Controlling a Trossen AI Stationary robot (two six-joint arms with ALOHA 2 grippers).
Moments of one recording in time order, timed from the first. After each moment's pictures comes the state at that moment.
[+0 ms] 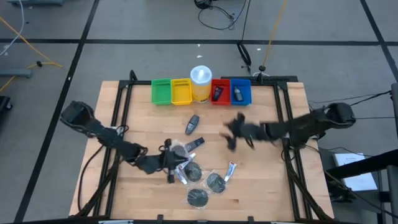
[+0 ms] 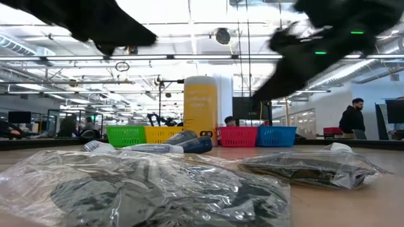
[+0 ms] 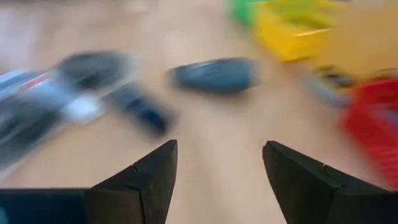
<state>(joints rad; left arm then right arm) -0.55 1.47 0.64 0.44 -0.63 -0.16 0.11 1.33 0.48 0.32 0.37 0.18</state>
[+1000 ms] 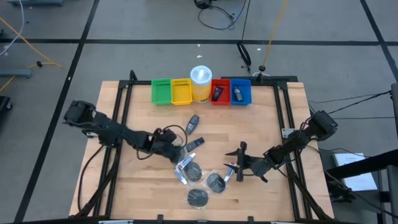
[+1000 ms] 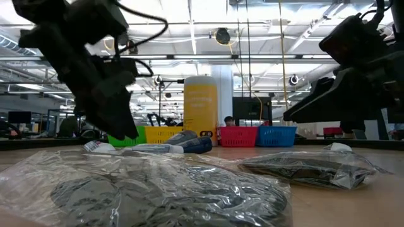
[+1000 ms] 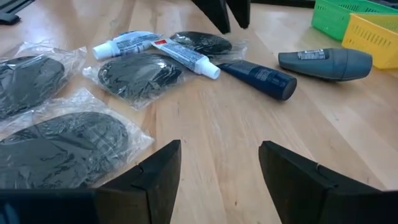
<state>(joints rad) -0.25 1.53 0.64 -0.15 -0.45 -0.84 0.59 1.68 0.37 0.81 0.70 0.26</state>
